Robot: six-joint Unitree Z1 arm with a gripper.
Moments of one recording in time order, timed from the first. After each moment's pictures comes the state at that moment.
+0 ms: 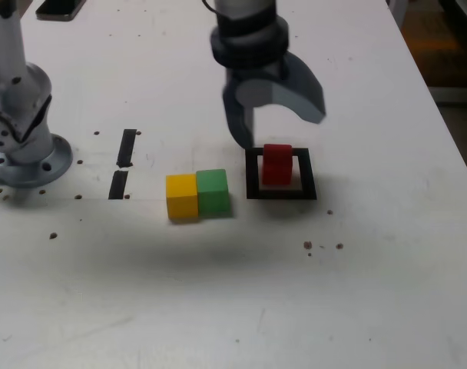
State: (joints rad) arm -0.10 1.72 -1.20 0.88 0.05 -0.04
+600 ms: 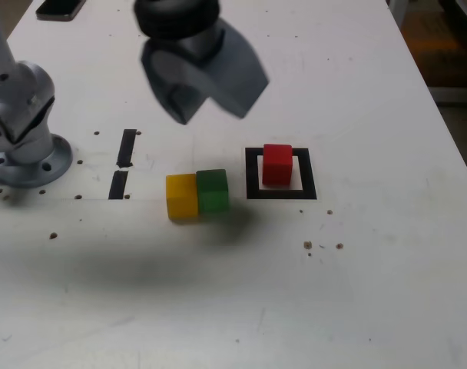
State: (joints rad) arm -0.24 1.49 -1.12 1.05 0.12 0.33
